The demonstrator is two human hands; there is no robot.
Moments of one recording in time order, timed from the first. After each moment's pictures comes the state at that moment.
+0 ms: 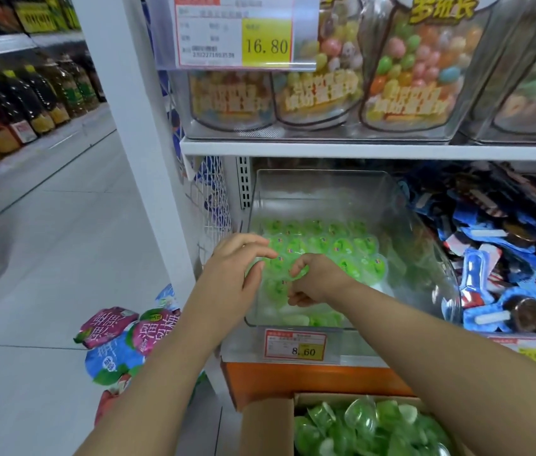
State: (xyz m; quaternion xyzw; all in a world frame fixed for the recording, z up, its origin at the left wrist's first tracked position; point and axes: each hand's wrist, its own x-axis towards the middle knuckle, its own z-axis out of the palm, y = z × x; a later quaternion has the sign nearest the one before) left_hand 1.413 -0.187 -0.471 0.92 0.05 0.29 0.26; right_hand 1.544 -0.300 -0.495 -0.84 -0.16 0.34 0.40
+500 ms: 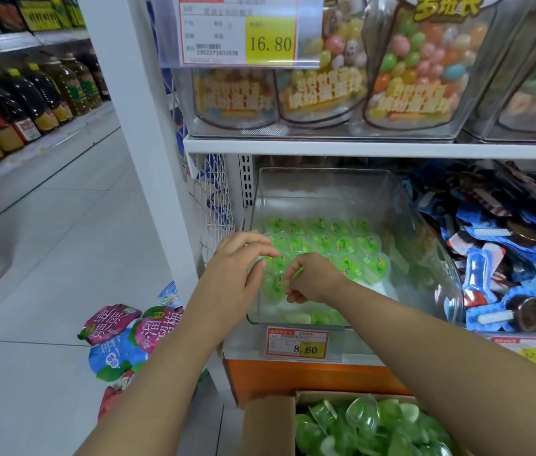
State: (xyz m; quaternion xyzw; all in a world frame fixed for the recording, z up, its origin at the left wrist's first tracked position) left_hand 1.414 -0.187 -0.472 0.92 0.05 0.29 0.26; right_hand 1.543 -0.293 -0.497 -0.85 -0.20 0.32 0.38
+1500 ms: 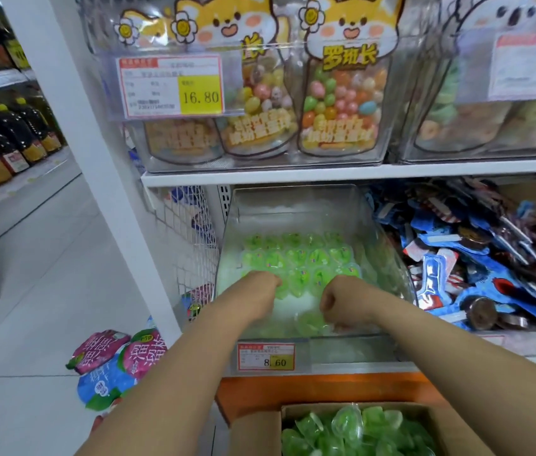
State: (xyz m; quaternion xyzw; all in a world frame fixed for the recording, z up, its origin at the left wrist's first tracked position) left_hand 1.475 -0.230 -0.460 0.98 0.12 -0.13 0.13; right_hand 1.560 -0.377 -0.470 -0.91 -0.30 0.26 0.10
